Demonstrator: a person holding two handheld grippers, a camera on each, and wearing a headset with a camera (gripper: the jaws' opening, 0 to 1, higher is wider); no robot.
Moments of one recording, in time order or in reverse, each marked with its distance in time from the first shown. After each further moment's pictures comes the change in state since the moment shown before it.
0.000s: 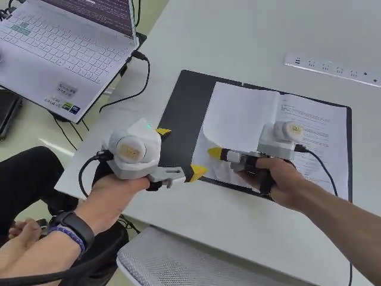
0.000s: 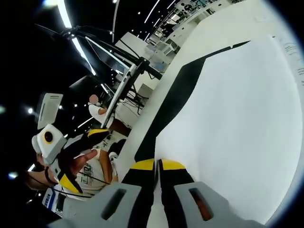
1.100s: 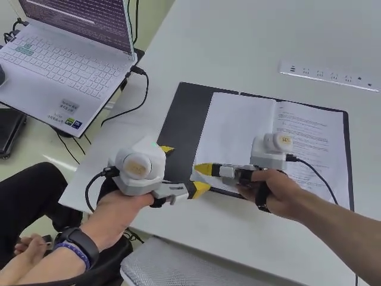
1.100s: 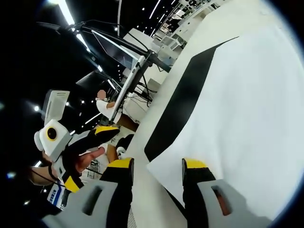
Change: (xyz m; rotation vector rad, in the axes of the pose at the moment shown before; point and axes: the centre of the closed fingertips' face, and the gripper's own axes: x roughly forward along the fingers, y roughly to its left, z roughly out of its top) left arm 0.000 -0.013 -0.012 0.010 0.048 -0.018; right arm 0.005 0.004 -0.016 0.001 0.040 0.078
